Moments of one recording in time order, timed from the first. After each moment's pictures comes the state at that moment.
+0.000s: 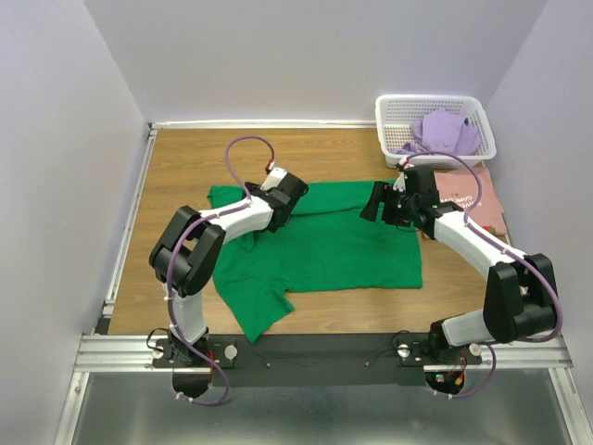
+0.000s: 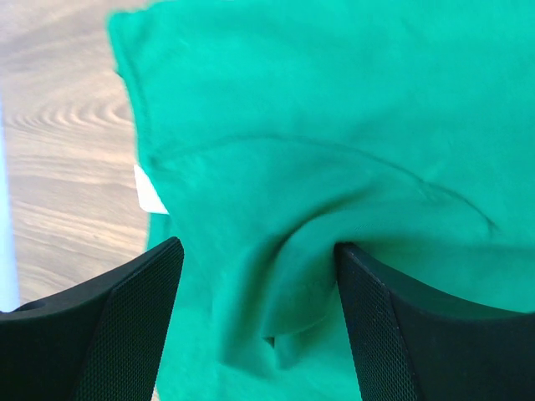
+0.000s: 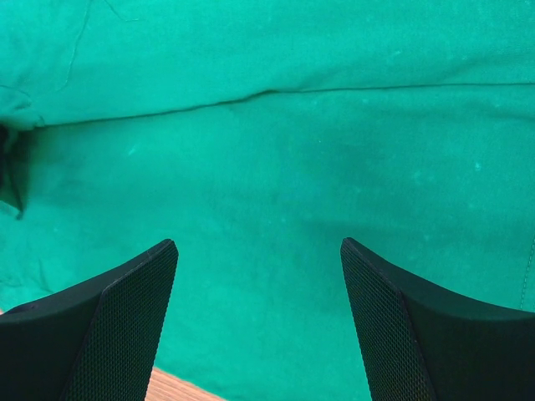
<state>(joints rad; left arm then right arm) -0.64 1.85 1.19 -0.47 -0.79 -0.32 0.26 1.42 0.87 -0.24 -0.20 0.40</state>
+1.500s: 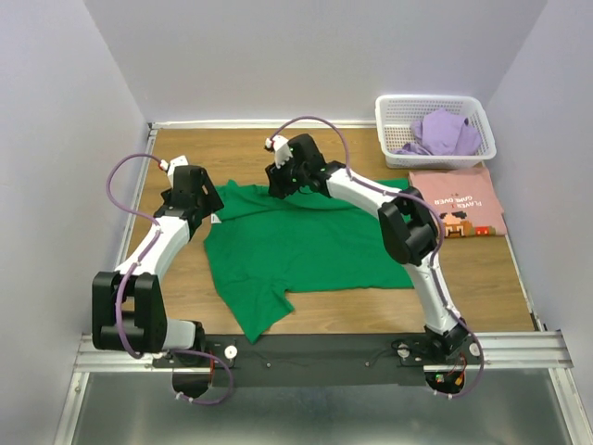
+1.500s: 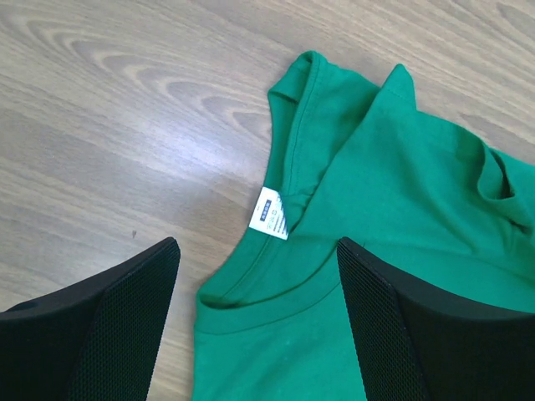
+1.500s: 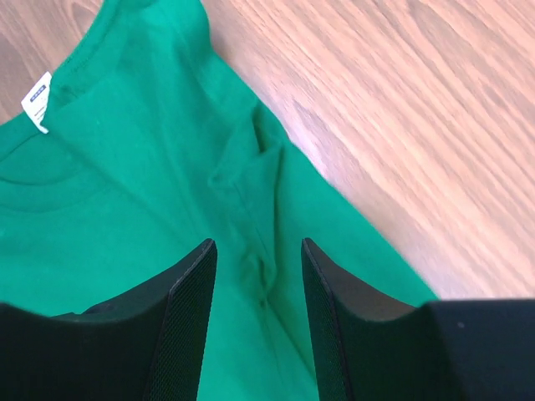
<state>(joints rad) -0.07 1.35 0.86 -0.24 -0.24 -0.46 0.67 2.30 1.86 -0.19 -0.30 -0.06</state>
